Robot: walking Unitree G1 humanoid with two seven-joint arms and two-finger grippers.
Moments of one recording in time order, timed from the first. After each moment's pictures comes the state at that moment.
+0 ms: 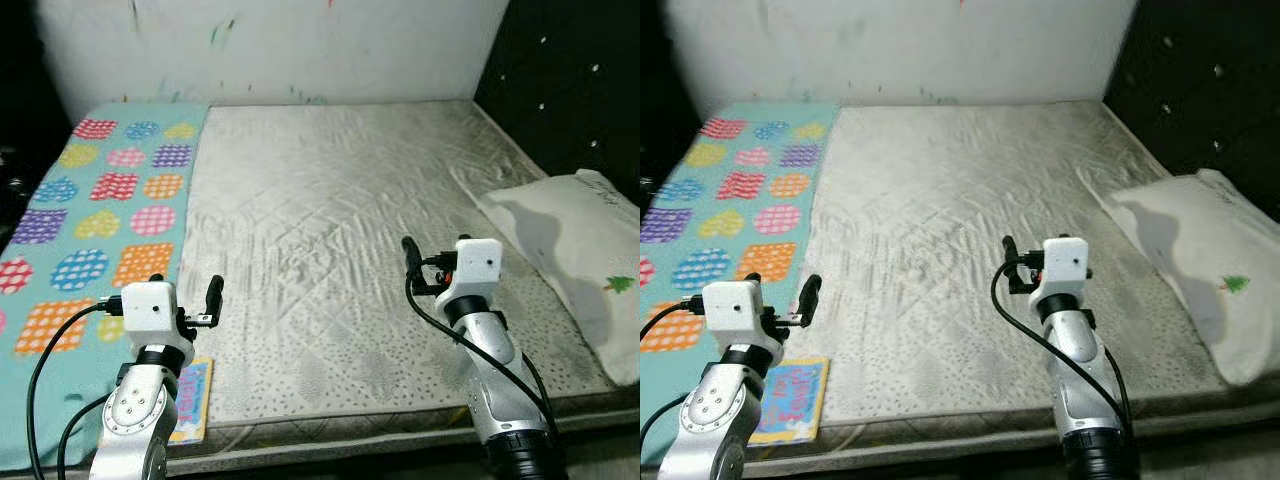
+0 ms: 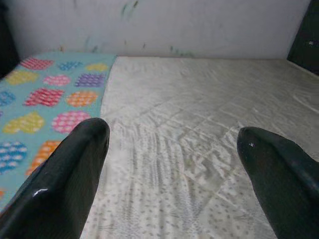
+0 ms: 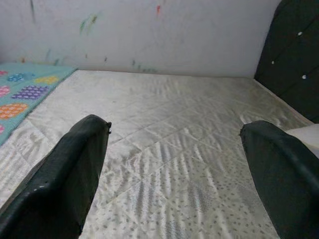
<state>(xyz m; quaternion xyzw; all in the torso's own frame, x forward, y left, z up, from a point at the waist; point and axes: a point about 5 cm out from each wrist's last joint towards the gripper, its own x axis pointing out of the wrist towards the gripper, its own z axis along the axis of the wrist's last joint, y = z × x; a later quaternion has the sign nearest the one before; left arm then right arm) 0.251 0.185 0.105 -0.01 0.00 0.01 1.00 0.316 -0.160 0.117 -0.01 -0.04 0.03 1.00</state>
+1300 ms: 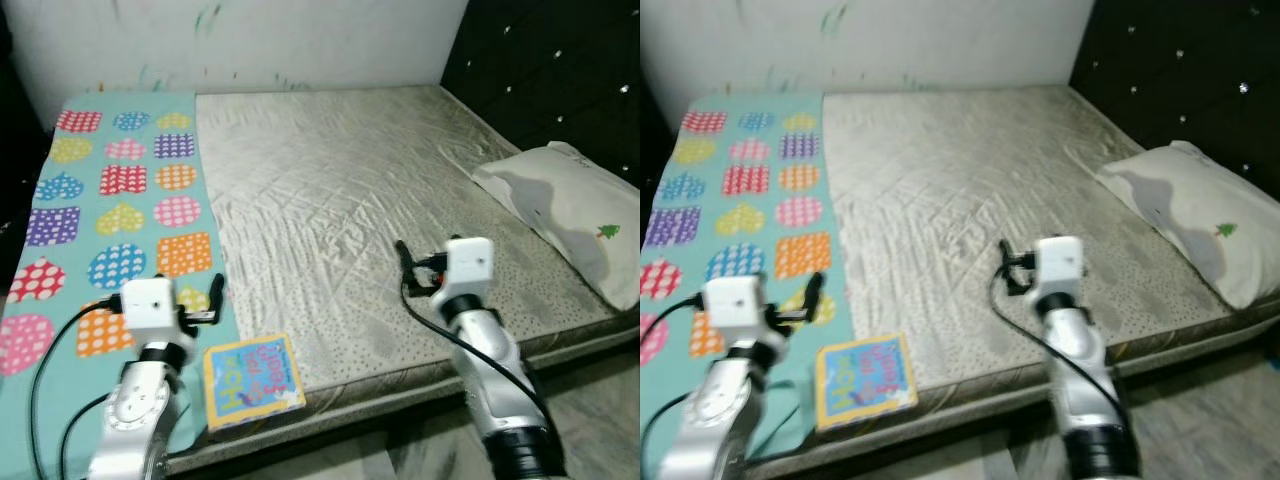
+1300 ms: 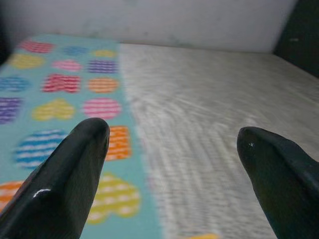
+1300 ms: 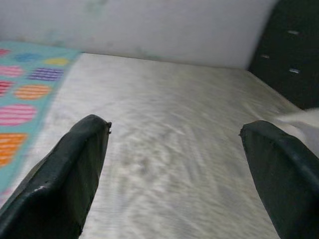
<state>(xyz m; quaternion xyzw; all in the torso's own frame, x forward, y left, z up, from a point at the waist) 0.251 0.186 0.106 -0.03 0.01 0.02 1.00 0.318 -0.149 0.117 -0.03 -0.03 0.08 1.00</state>
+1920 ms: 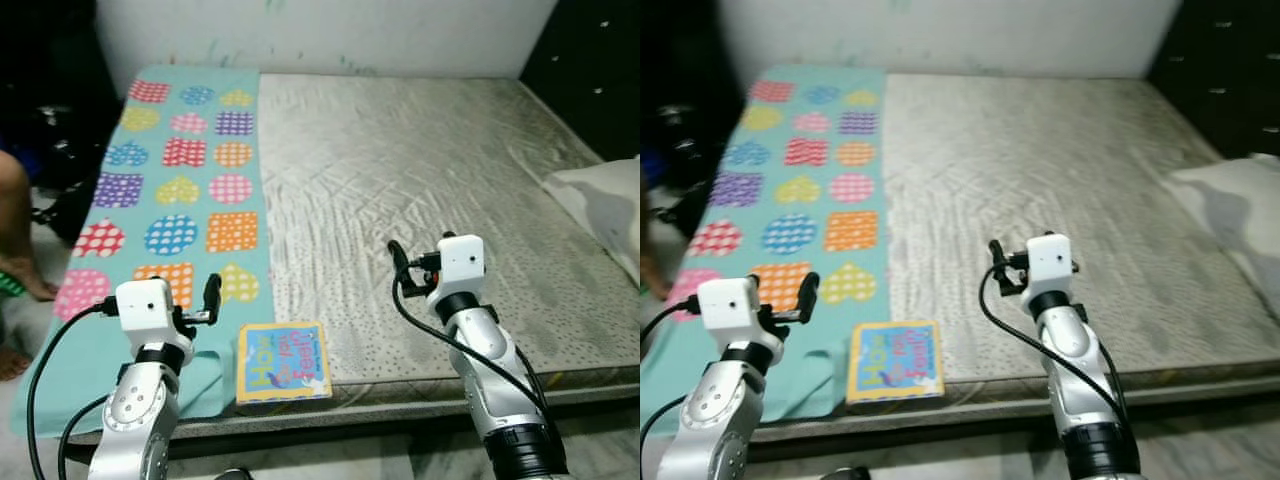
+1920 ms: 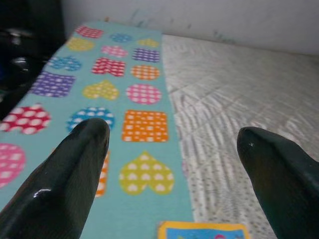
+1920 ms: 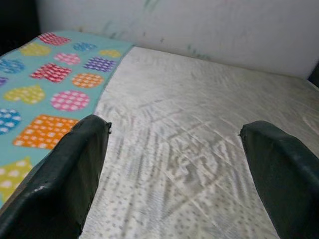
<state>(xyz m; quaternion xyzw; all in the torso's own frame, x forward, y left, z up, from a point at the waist) 0.252 0.183 0.107 -0.05 0.01 0.02 1.00 0.319 -0.152 0.118 -0.05 -0.03 0.08 1.00</state>
